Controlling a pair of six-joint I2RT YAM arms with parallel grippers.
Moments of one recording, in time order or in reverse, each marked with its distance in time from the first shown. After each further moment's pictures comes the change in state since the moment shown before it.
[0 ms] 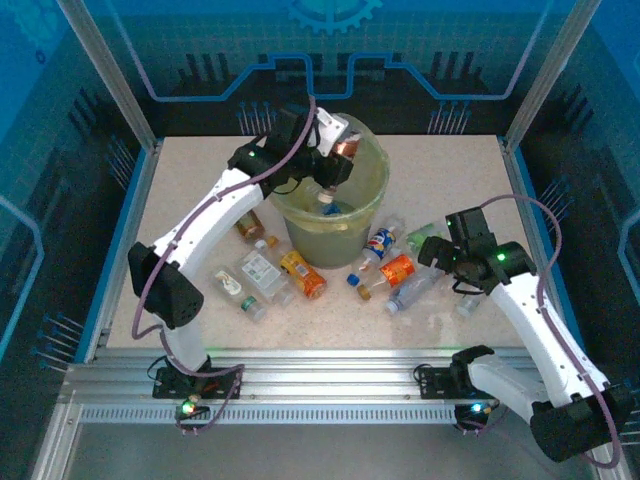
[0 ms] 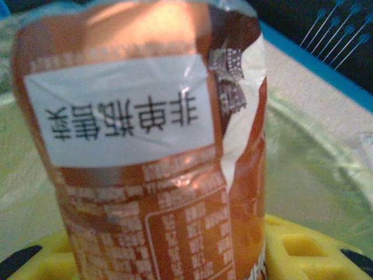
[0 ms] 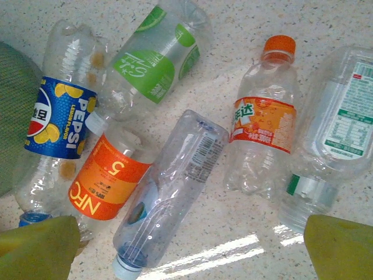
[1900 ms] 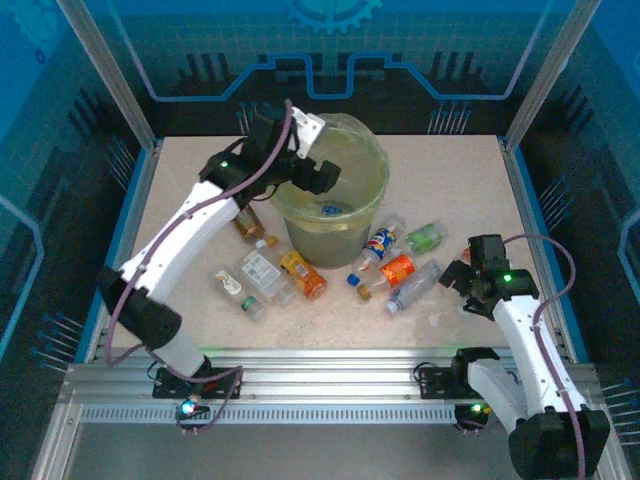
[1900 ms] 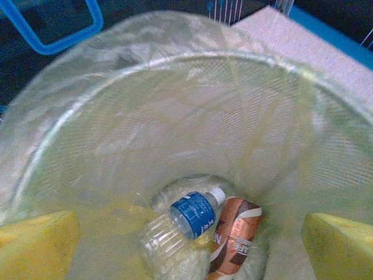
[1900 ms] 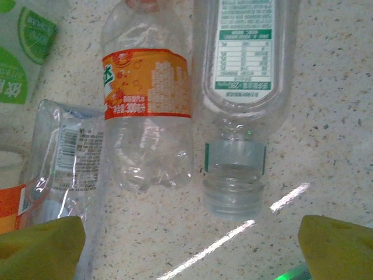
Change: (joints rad) left arm 0.001 -0.213 -0.120 -0.032 -0.188 -0.006; right arm -0.276 -0.116 -0.273 0.049 -0.046 0.038
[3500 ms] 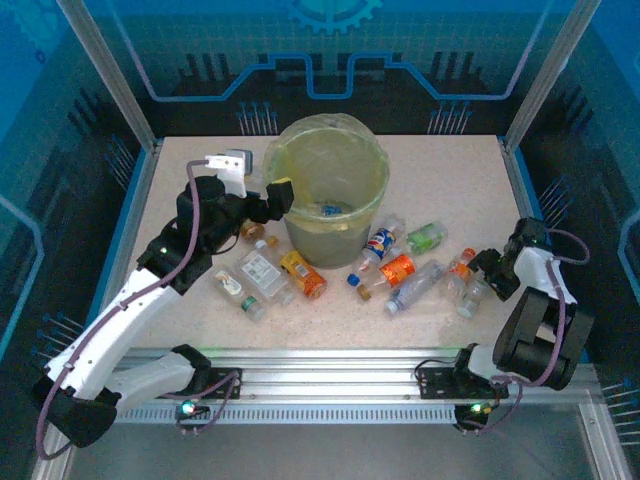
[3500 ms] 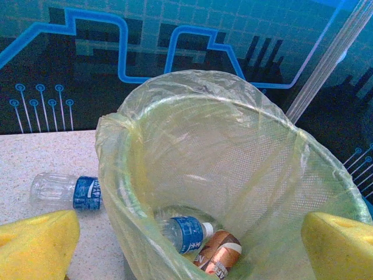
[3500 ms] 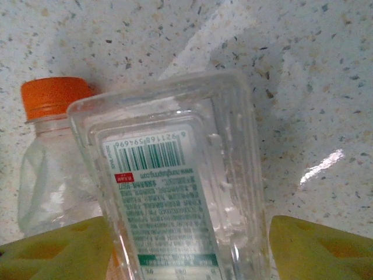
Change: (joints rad) left arm 0.030 -0.570 -0.661 0.426 -0.138 -0.314; right arm -0.460 0.517 0.079 0.286 -0.272 -0.270
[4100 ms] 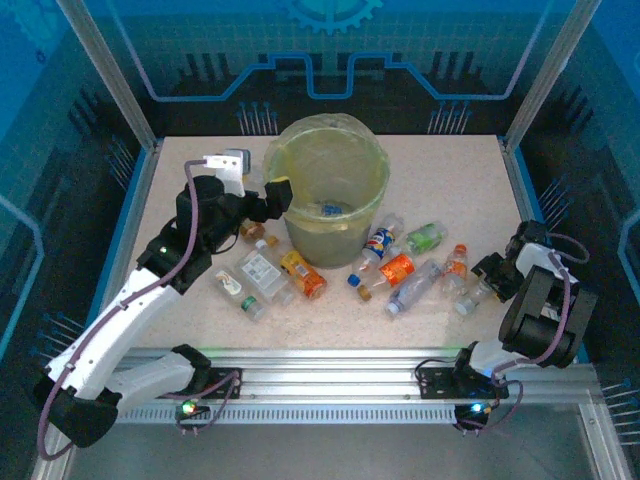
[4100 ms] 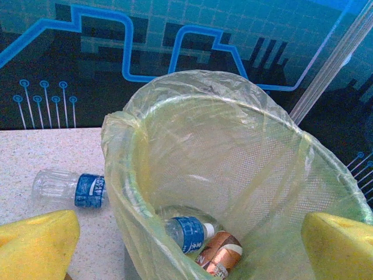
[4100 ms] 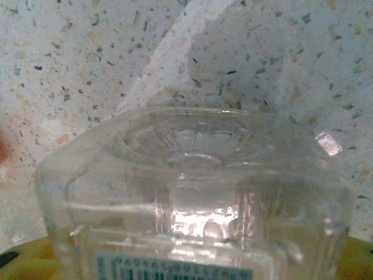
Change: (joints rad) left arm 0.013 0.000 -0.003 0.000 0.000 -0.019; right arm -0.039 0.123 0.002 0.067 0.023 -0.003
